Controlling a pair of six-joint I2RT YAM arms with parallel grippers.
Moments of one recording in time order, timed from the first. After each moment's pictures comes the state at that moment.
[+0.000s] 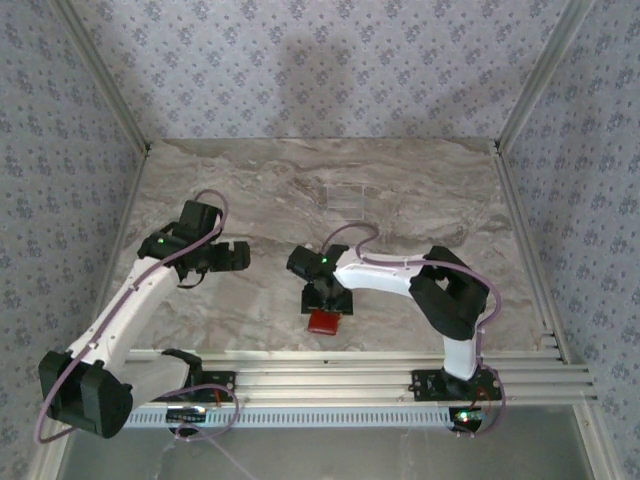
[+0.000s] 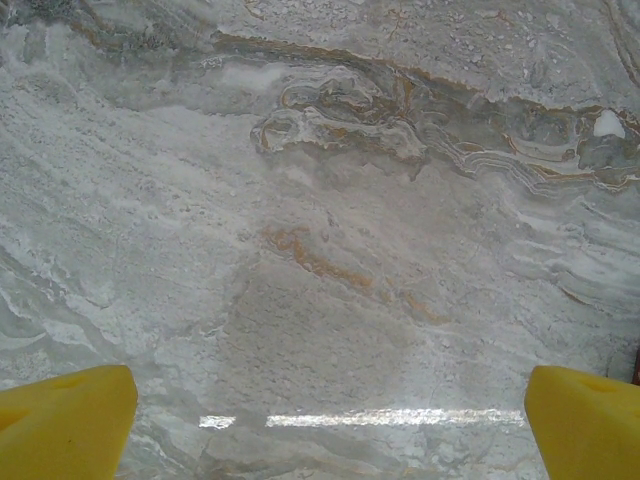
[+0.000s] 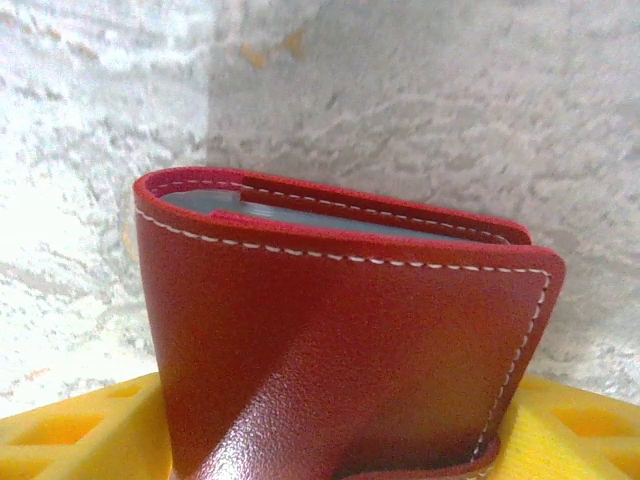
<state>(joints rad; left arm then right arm) -0.33 1.11 0.96 -0.92 -0.06 -0.33 1.00 1.87 1.24 -0.84 -0.04 1.00</state>
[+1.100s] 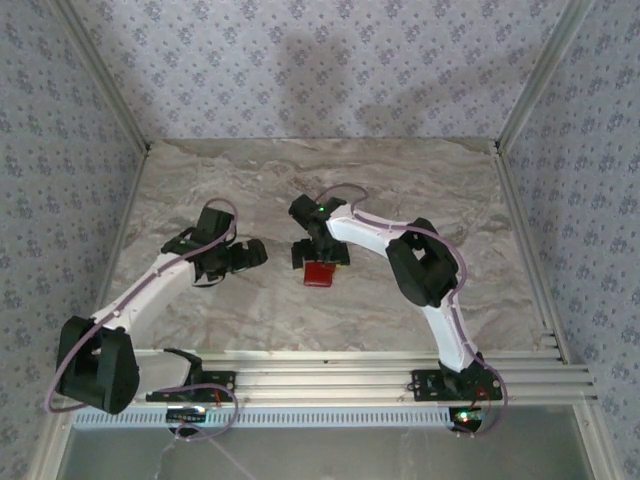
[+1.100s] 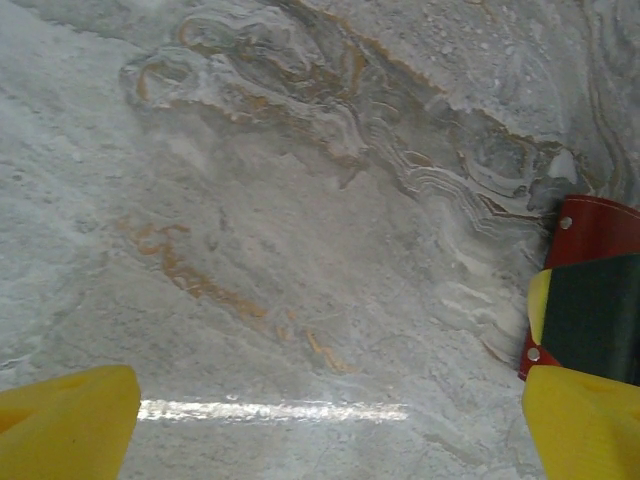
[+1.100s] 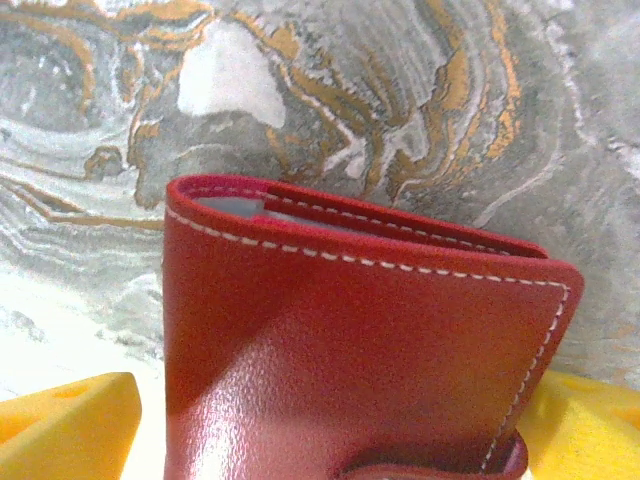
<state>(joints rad) -0.36 1.23 0.82 -0.64 0.09 -0.61 0.77 2.15 1.66 -0.92 -0.06 0.63</state>
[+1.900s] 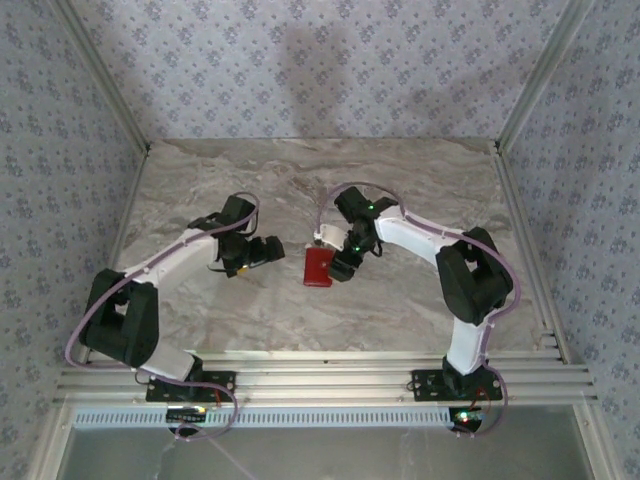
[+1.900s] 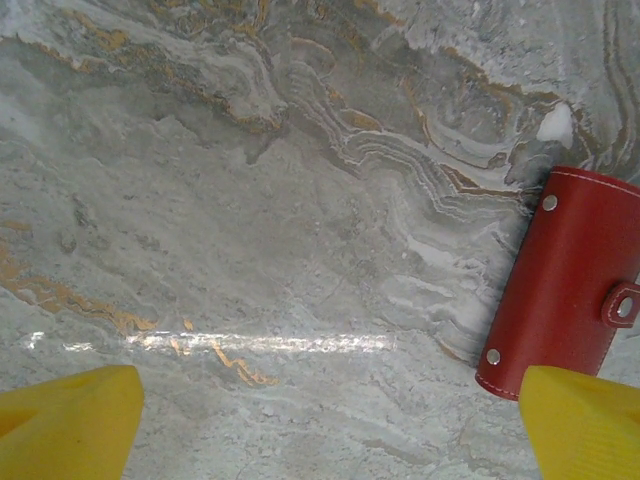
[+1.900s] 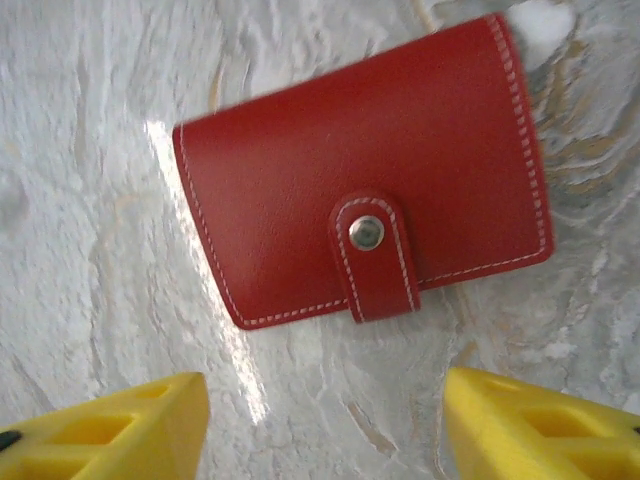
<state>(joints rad) -0.41 1.49 0.97 -0.68 0.17 -0.67 0.61 1.84 1.31 -0.80 -0.34 -0.62</state>
